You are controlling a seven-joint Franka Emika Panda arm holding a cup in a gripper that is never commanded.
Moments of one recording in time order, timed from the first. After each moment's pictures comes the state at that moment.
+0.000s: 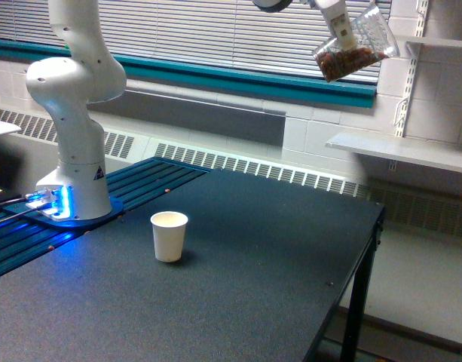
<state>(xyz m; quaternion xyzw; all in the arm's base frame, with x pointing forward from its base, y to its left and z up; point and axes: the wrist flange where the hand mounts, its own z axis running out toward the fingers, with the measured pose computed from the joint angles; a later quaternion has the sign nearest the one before) 0.582 -0.023 0.556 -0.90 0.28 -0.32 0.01</state>
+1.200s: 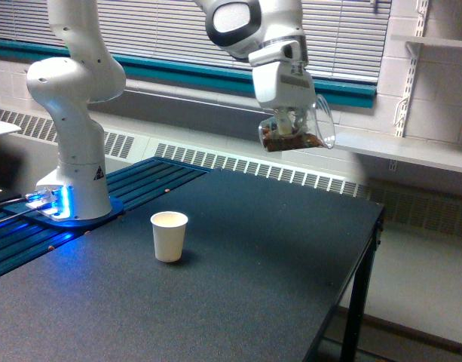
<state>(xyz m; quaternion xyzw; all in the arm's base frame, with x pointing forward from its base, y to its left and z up) 0.525 -0.024 0.419 -0.89 0.41 -0.20 -0.01</state>
